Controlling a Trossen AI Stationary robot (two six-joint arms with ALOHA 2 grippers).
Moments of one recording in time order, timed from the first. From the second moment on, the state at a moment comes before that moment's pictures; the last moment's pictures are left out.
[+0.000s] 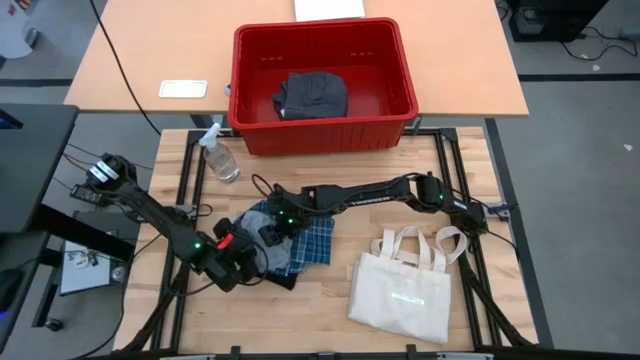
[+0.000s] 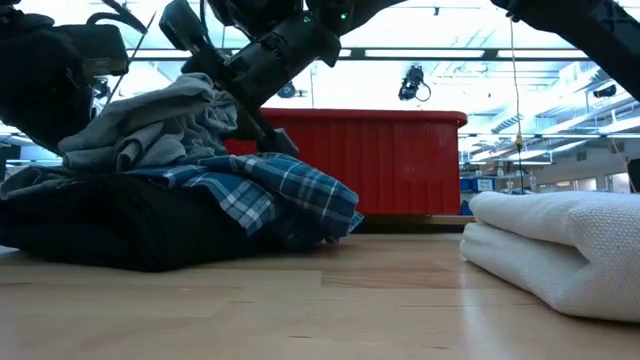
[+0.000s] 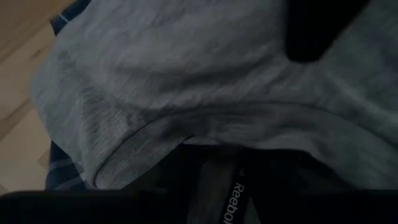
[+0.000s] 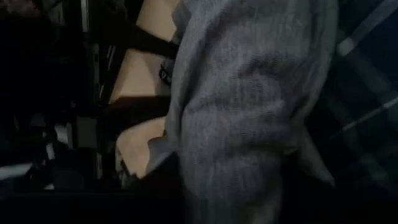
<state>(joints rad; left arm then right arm) -0.68 1.29 0.65 -0.63 -0.69 -1.18 0.02 2.34 2.01 -0.49 -0.34 1.07</state>
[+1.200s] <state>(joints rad) -0.75 0.91 1.04 -0.81 -0.81 -0.84 -0.28 2.10 2.01 -0.36 -0.79 0.89</state>
